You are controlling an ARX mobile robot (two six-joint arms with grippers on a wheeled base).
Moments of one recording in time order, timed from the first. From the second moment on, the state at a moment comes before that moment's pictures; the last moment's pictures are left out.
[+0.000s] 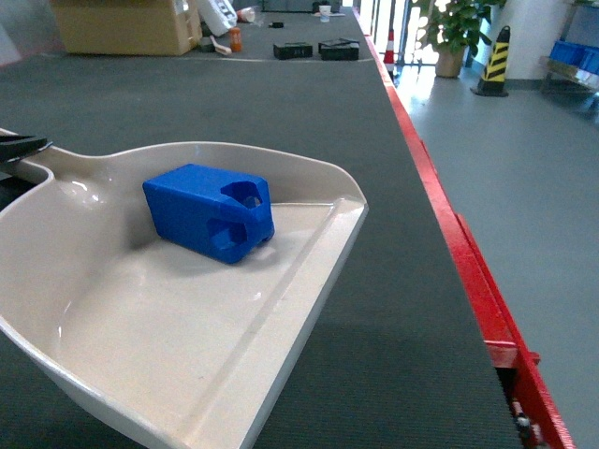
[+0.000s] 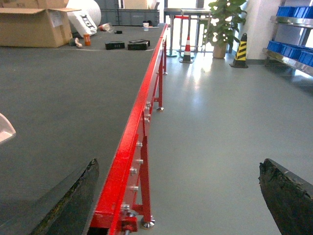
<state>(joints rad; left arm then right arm) 0.07 1.70 0.41 1.28 0.42 -1.43 0.00 0.56 0.01 0.56 0.00 0.00</state>
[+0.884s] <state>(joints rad) 0.07 1.70 0.41 1.28 0.41 -1.43 0.00 0.56 0.01 0.56 0.00 0.00</state>
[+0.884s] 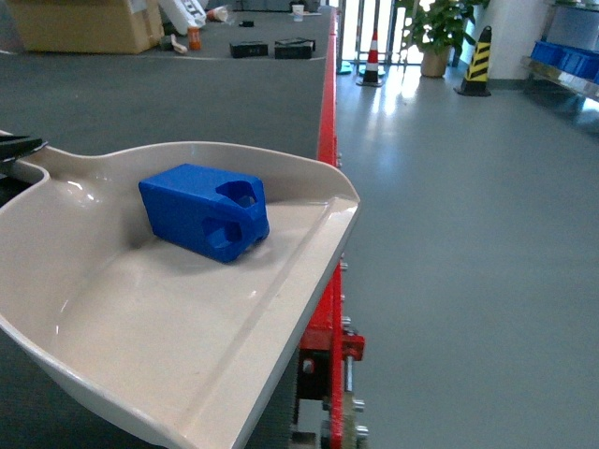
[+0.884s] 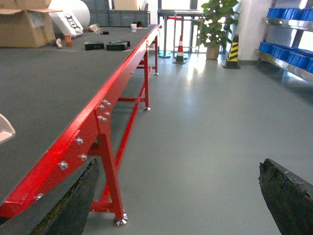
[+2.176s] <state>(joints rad) 0.07 1.70 0.41 1.28 0.41 -1.43 0.00 0.56 0.01 0.56 0.00 0.00</state>
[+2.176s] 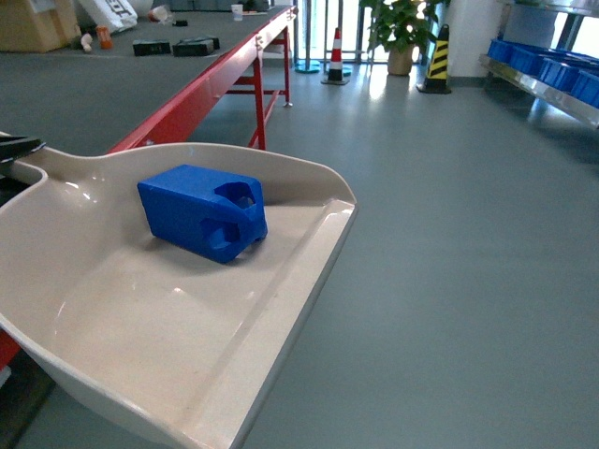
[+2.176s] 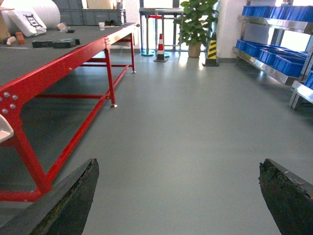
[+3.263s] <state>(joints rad) 0.06 1.70 0.41 1.28 0.43 -1.43 0.00 0.56 0.01 0.56 0.00 0.00</state>
